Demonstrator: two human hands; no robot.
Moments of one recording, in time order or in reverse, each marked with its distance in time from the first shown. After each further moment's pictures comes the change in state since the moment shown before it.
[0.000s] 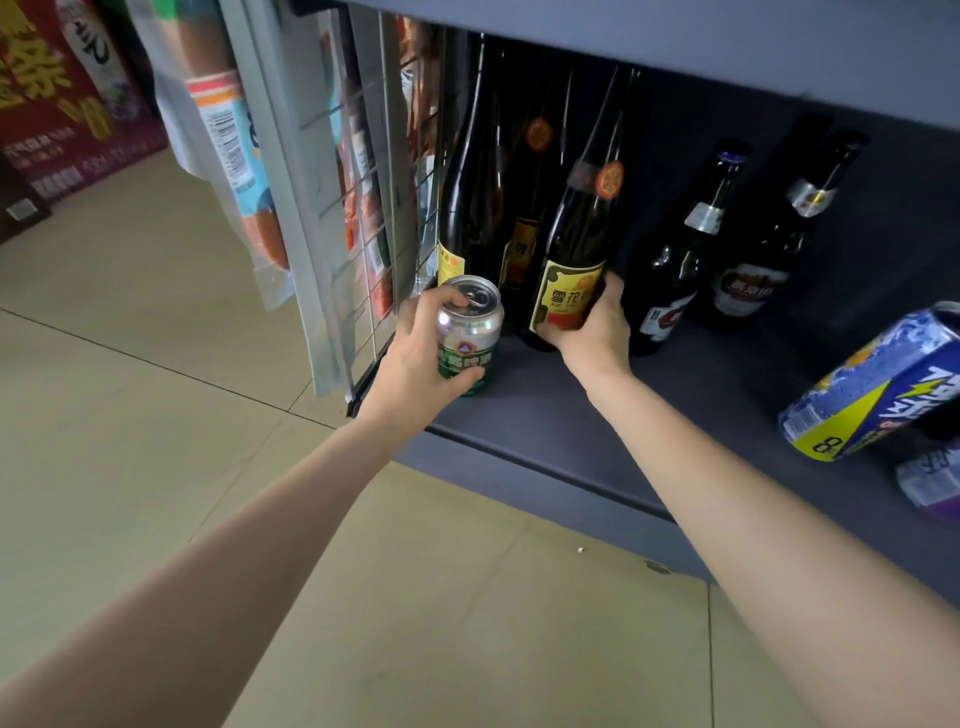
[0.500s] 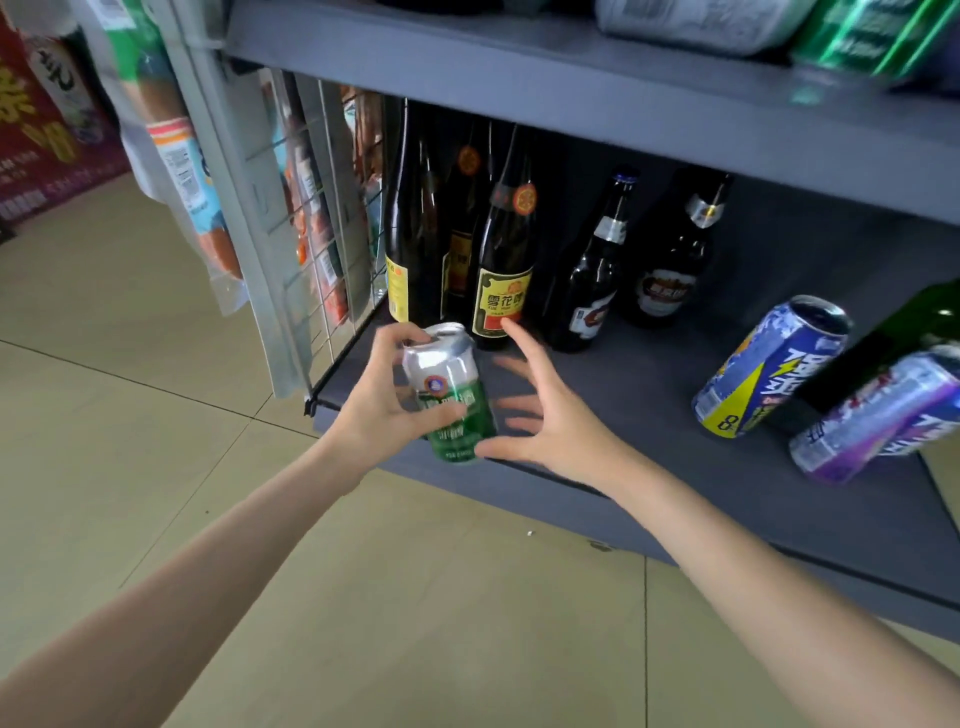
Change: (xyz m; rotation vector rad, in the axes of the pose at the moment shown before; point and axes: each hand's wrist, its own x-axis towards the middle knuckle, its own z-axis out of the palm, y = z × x) left_hand -0.047 0.051 -0.005 -0.459 -0.159 -0.125; right_hand -0.103 0.000 -0.083 0.045 -0.645 -0.246
